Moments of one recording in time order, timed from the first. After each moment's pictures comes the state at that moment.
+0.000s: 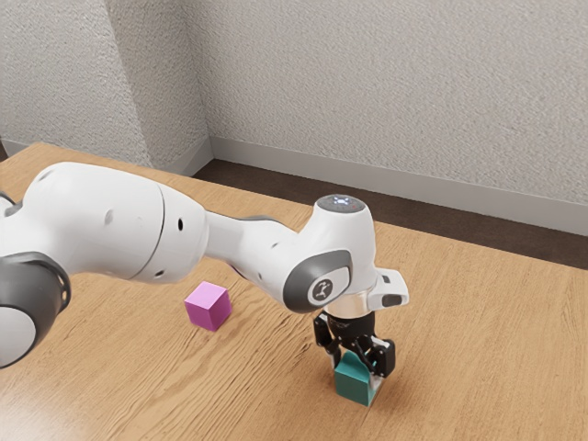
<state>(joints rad) -0.68 0.45 0.16 -1.88 -0.22 2.26 -0.21</state>
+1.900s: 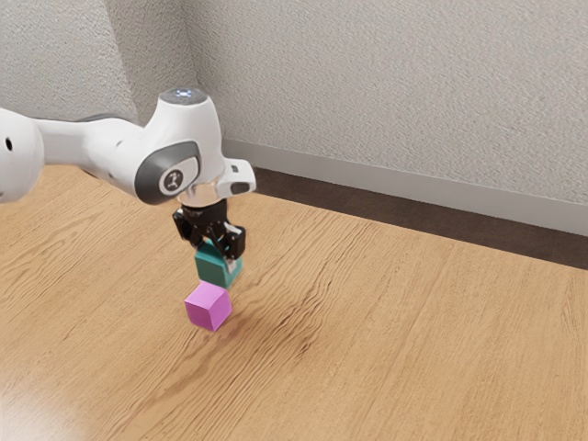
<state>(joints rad) -0.51 0.06 0.40 -2.07 0.09 2.16 -0.15</state>
